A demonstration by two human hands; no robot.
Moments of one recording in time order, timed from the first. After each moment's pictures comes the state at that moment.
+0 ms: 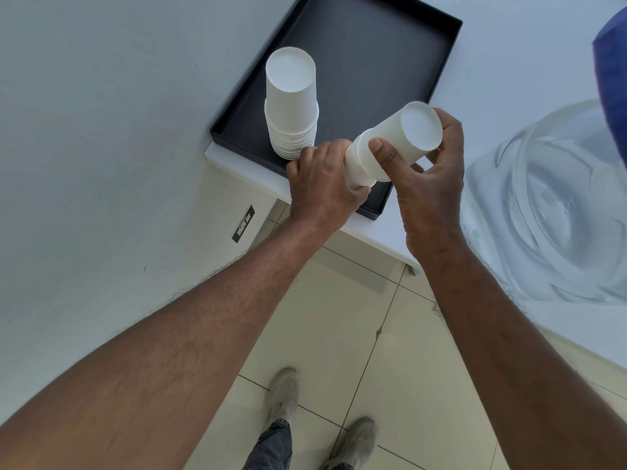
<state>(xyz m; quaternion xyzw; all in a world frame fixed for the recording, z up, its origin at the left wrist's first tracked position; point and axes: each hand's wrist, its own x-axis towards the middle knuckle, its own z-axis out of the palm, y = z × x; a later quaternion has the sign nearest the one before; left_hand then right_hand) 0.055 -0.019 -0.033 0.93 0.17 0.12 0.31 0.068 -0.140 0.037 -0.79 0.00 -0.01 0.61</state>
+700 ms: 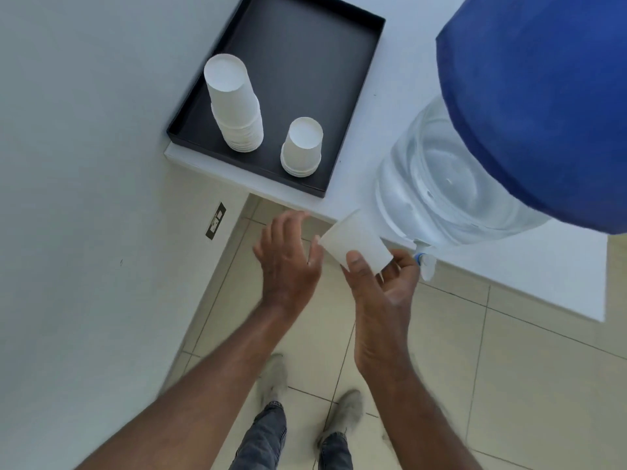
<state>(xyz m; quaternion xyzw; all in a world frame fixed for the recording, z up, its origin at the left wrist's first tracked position) -0.081 -0.088 -0.033 0.90 0.20 0.08 0.38 -0.107 -0.201 0.041 -0.61 0.24 0.04 0.75</state>
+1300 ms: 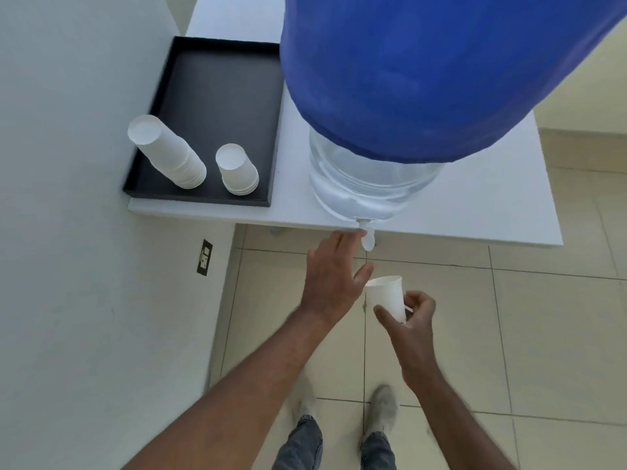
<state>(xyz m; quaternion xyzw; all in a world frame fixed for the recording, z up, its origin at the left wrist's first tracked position) -0.094 -0.203 0.008 0.93 -0.06 -0.03 0.37 -0.179 -0.350 -0.025 -0.70 0.32 0.08 0.63</state>
